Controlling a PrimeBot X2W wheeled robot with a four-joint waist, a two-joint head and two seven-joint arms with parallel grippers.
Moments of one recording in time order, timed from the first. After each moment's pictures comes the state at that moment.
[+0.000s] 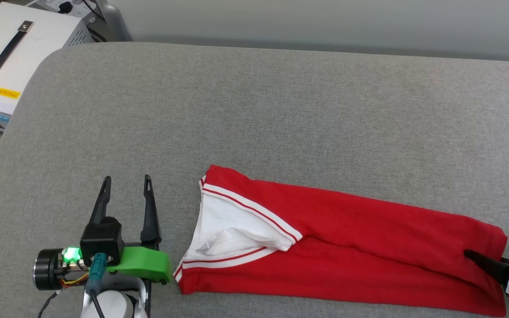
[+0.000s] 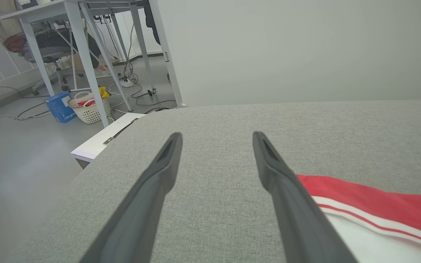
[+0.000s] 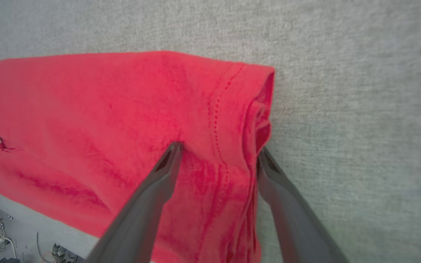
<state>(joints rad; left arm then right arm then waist) -0.12 0.35 -0.36 0.04 -0.32 0.35 -0.26 -0.15 -0.67 0.33 0.37 1.12 0.13 0.49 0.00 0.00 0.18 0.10</state>
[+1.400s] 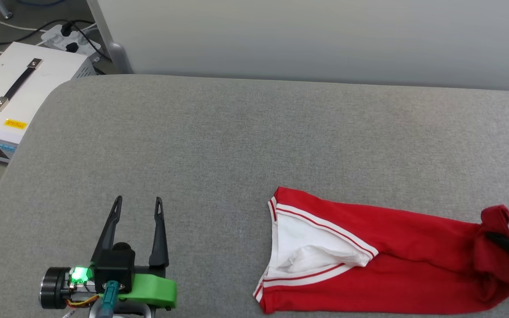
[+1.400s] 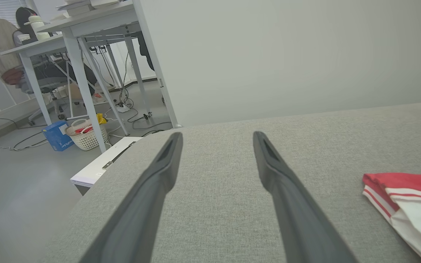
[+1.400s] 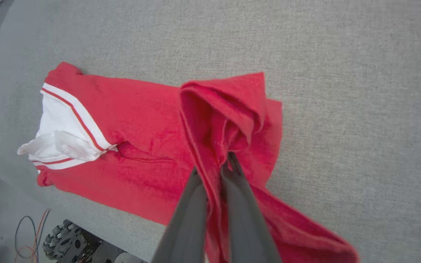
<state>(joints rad) 0.02 0.19 -0.18 0.00 -0.05 0.17 -0.26 -0.17 -0.82 0.36 0.23 1.18 0.13 0.51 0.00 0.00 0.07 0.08</state>
